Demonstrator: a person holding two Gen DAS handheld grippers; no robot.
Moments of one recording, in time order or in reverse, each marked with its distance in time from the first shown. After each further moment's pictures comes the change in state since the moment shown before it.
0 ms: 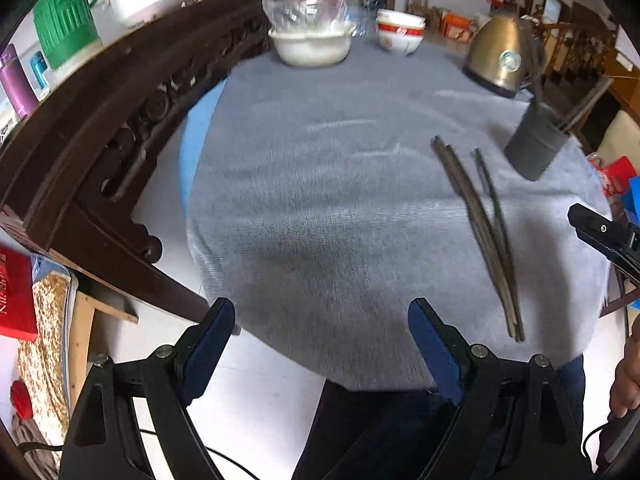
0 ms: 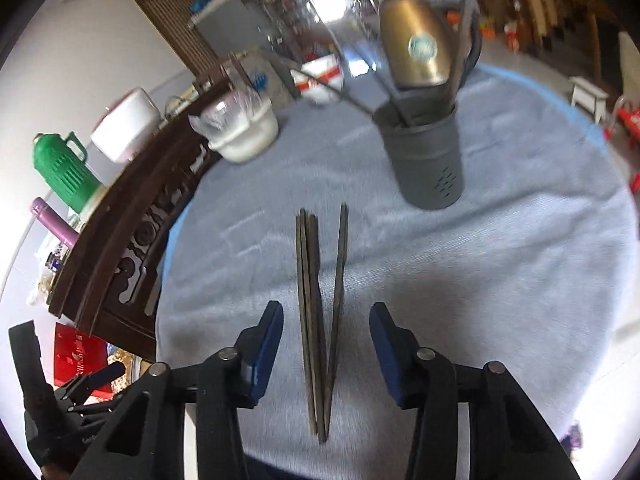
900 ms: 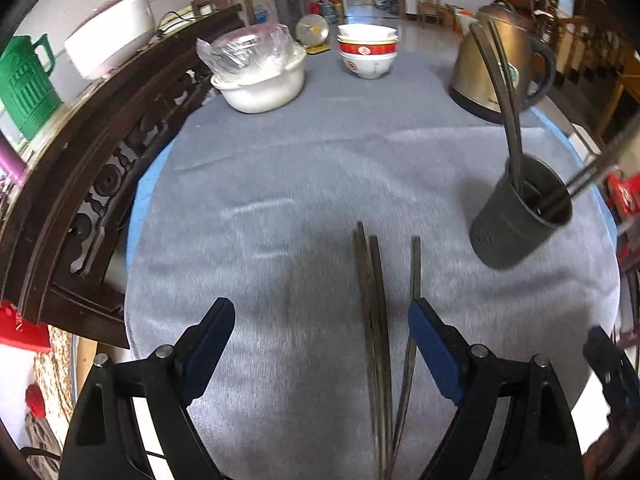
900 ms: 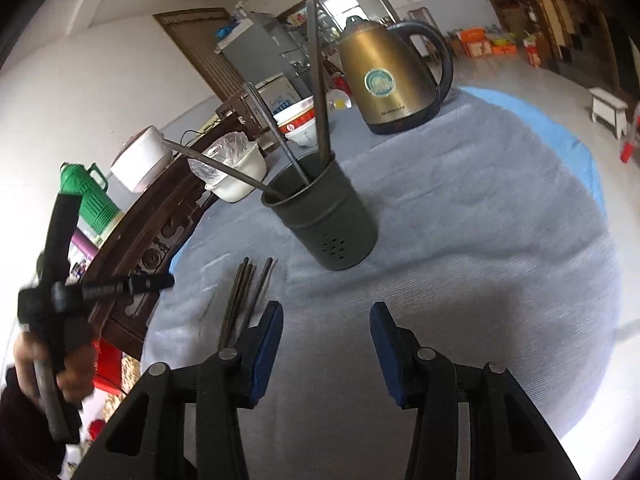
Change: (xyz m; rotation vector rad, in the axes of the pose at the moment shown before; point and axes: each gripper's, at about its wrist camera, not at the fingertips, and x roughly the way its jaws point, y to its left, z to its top) left arm 0.014 -0.141 0.110 -0.008 -0.017 0.107; right arm -0.036 -0.139 0.034 -0.057 -0.116 0.144
